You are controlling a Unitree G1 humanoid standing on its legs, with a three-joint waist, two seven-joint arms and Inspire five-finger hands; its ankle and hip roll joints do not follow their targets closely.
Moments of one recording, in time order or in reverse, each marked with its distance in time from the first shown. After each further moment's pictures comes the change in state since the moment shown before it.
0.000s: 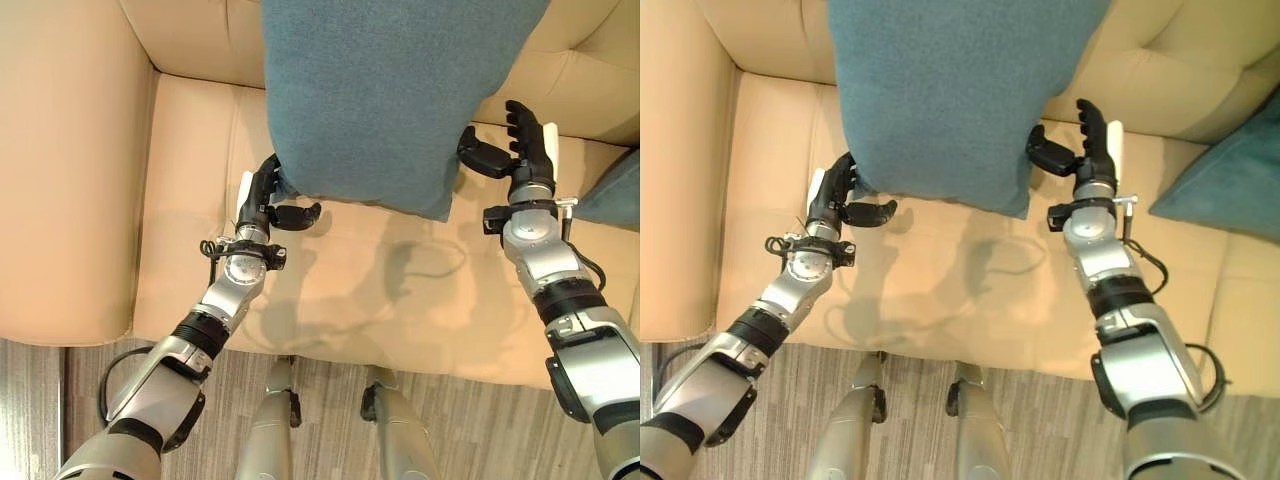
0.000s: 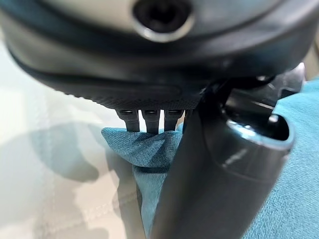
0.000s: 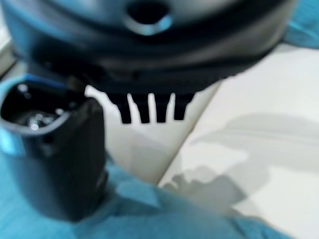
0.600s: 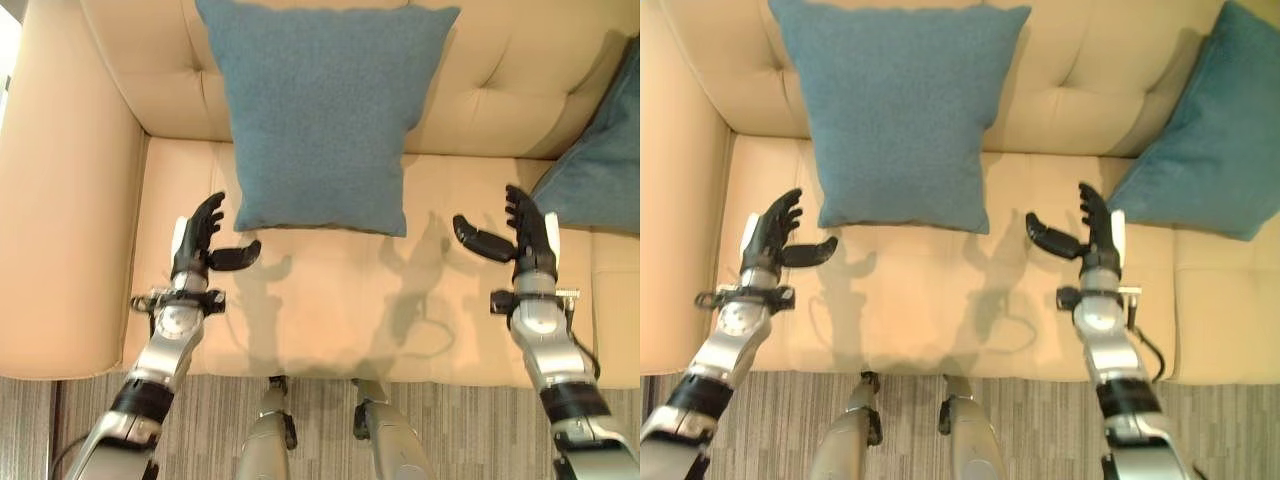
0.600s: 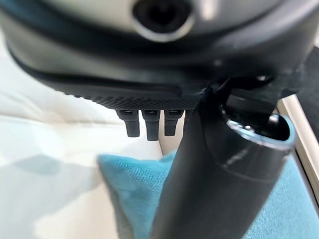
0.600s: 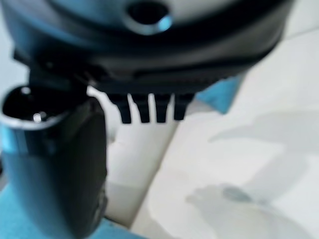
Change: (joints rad) left arm 0.528 0.095 0.347 -0.283 0.096 -0.001 -0.113; right arm 0.659 0.083 -0.300 -0.403 -0.128 -0.041 0.088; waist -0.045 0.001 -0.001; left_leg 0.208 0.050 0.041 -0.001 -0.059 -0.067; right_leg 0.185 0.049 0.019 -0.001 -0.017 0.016
